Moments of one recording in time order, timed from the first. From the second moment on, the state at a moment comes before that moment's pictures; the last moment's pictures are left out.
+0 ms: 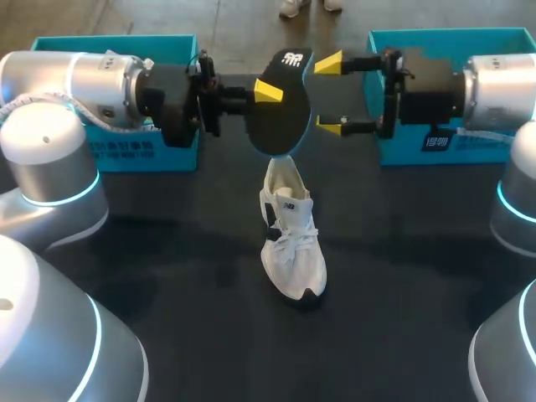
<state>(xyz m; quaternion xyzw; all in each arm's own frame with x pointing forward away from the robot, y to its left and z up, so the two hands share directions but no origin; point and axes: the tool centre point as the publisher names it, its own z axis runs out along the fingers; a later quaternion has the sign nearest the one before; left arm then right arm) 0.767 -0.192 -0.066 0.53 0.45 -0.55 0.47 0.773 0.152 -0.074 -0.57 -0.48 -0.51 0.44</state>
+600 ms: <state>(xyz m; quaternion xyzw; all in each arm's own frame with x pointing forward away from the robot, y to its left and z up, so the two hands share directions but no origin) 0.767 -0.182 -0.062 0.52 0.44 -0.55 0.48 0.760 0.118 -0.063 -0.54 -0.49 -0.54 0.43</state>
